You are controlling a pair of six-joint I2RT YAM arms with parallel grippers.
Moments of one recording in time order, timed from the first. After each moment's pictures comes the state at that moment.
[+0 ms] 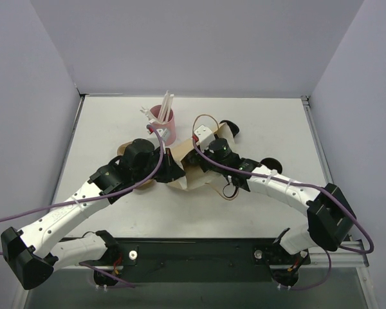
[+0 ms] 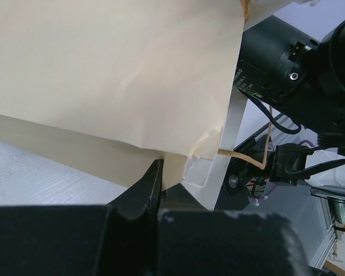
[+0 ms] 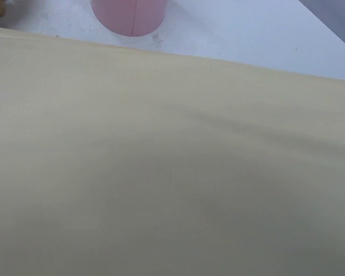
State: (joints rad) left arm -0.78 1.06 1.00 -0.46 0.11 -0.70; right arm 0.79 1.43 0.91 0.01 0.26 -0.16
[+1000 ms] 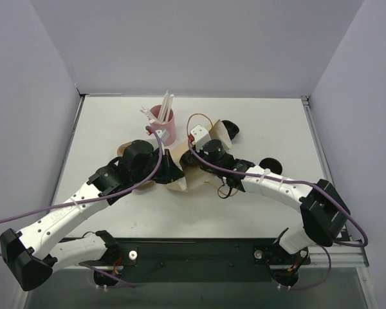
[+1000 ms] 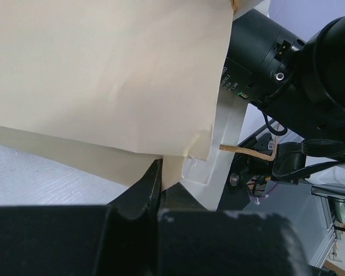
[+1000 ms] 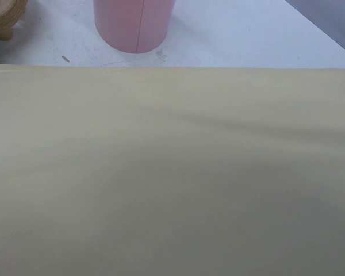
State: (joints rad) left arm -0.78 1.05 0.99 -0.46 0.11 -0.70; right arm 0.83 1.49 0.92 0.08 0.32 -0.12
